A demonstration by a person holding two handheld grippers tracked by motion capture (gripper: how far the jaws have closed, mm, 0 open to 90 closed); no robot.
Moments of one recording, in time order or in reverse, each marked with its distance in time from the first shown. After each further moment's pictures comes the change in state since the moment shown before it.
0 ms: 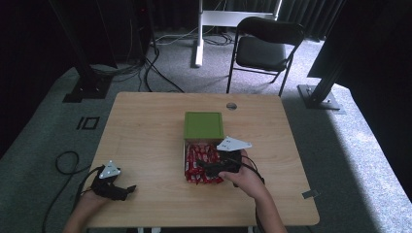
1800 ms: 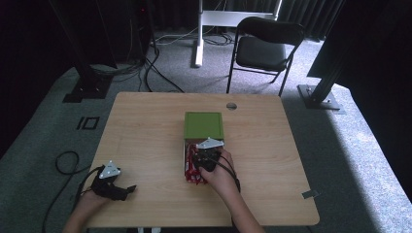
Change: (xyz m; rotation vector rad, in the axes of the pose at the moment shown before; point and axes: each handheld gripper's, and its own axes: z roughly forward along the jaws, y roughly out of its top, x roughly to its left) left arm 0.000 0.000 0.000 0.000 0.000 -0.001; right arm 0.018 -0.007 0.064 0.237 -0.222 0.070
